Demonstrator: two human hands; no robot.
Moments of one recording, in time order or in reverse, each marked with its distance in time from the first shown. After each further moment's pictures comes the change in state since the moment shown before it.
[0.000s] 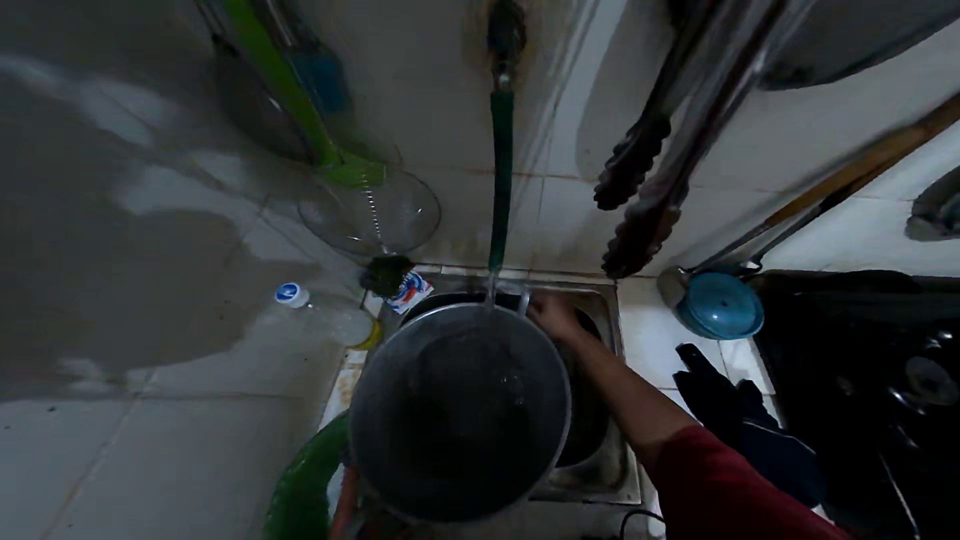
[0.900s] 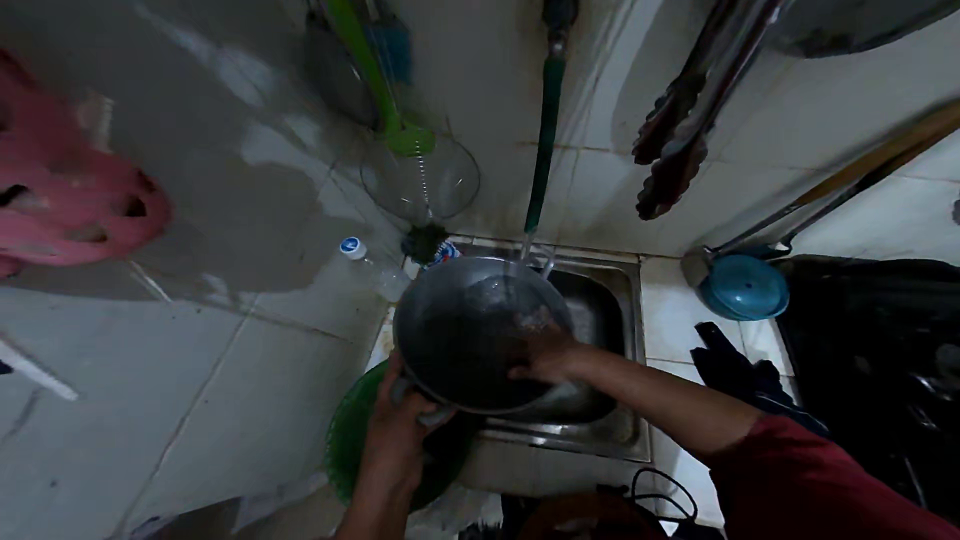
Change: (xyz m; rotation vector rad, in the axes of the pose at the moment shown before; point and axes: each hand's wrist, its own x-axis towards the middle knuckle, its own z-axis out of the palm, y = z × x) left_hand 0.033 0.046 0.031 0.195 0.142 -0.043; right_hand -0.104 -0.097 0.018 -0.403 -0.706 -0.246
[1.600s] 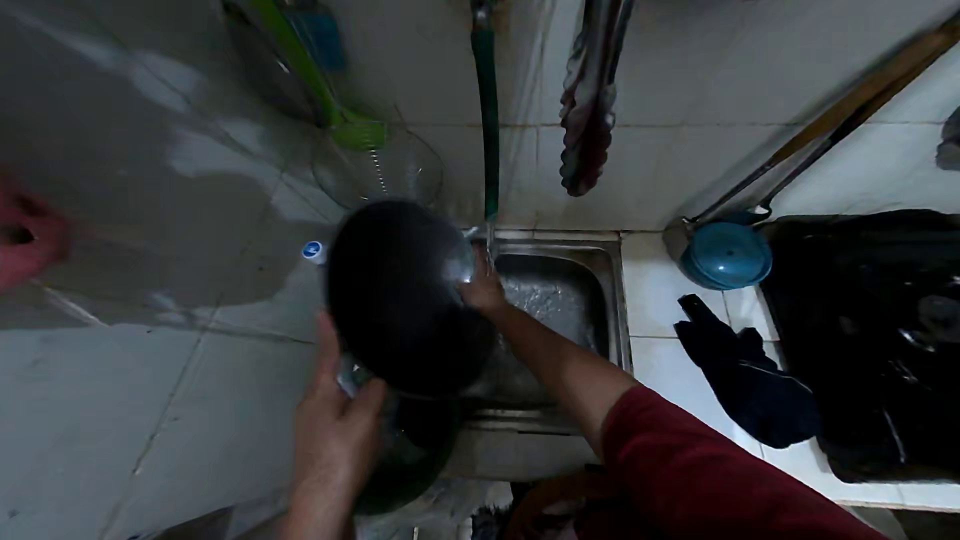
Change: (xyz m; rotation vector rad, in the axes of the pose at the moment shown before) left_hand -0.019 0.043 -0.001 0.673 0.051 0.437; right_hand 0.098 -0.016 -0.025 0.838 0.624 0.338
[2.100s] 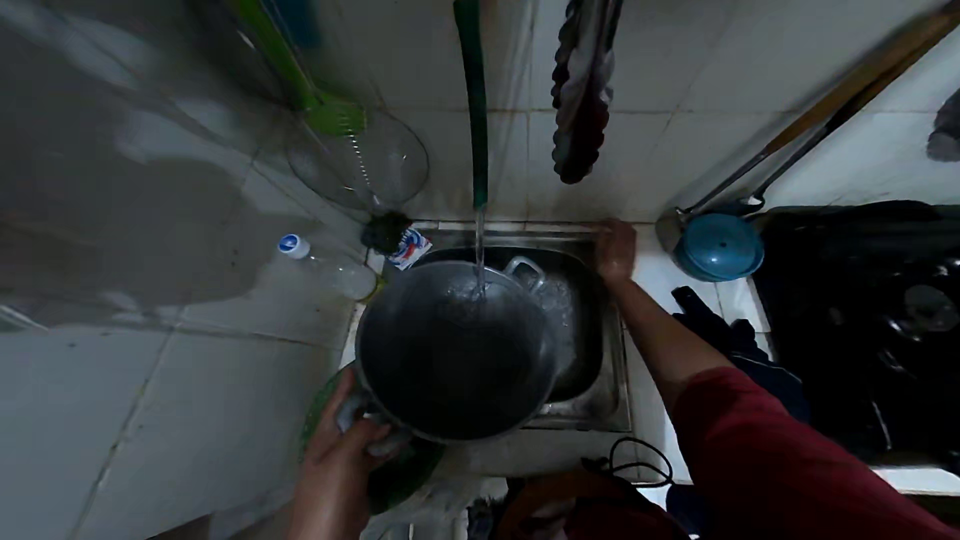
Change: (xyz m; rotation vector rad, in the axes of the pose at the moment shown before) left_hand -0.026 -0.020 0.012 -0.425 -0.057 -0.387; right_hand 0.021 0.144 -0.178 -0.371 0.654 -0.058
